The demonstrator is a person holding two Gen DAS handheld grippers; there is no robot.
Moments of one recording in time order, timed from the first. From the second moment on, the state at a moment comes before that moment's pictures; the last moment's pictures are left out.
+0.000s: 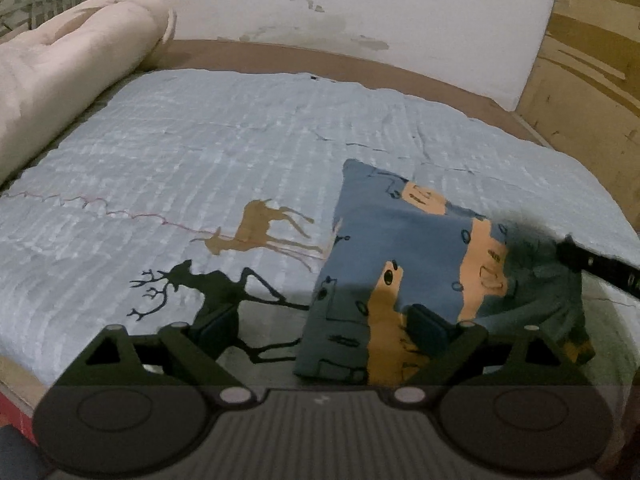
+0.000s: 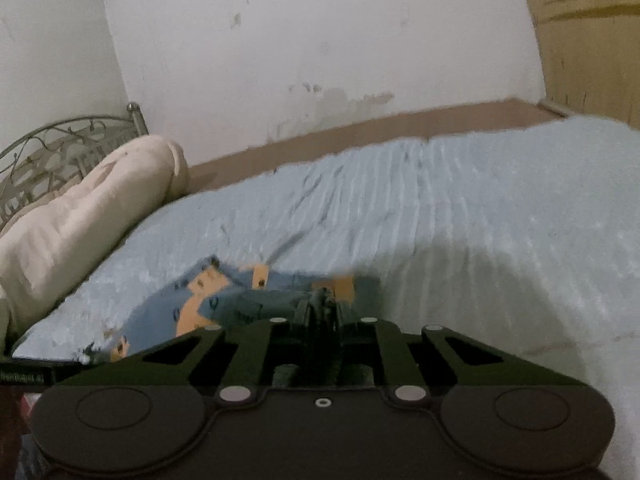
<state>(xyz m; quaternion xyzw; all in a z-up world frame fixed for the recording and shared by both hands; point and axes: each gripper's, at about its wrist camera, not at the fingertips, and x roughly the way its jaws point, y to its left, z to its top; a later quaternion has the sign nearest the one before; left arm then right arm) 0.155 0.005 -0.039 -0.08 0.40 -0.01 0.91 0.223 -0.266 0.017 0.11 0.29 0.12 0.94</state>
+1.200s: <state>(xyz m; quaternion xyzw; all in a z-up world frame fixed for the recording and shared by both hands) 0.145 -0.008 -0.043 -0.04 0.42 -0.03 0.91 0.168 -0.262 -0.001 0.05 0.34 0.09 0.94</state>
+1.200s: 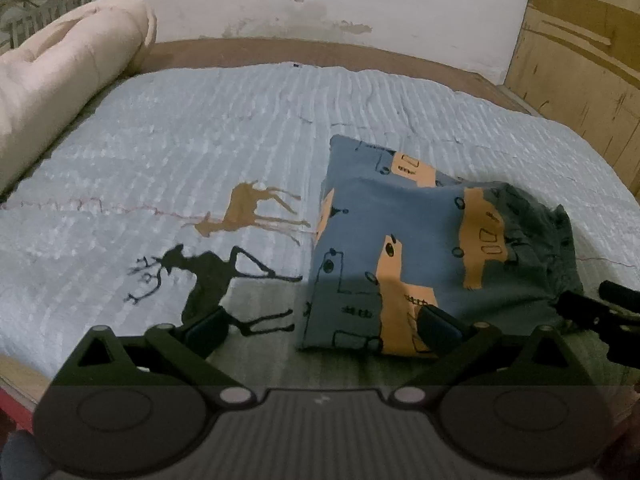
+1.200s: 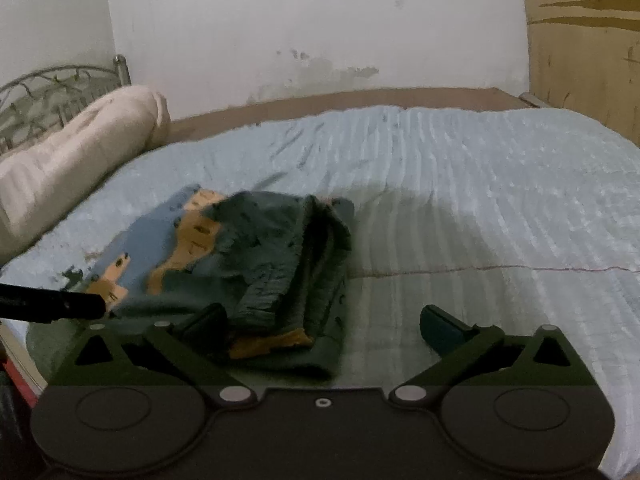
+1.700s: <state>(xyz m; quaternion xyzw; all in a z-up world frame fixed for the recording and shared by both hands) 0.181 -0.018 -0.044 -0.01 0.41 -0.01 0.91 0.254 -0.224 0.020 0.03 0.32 0.10 0.94</state>
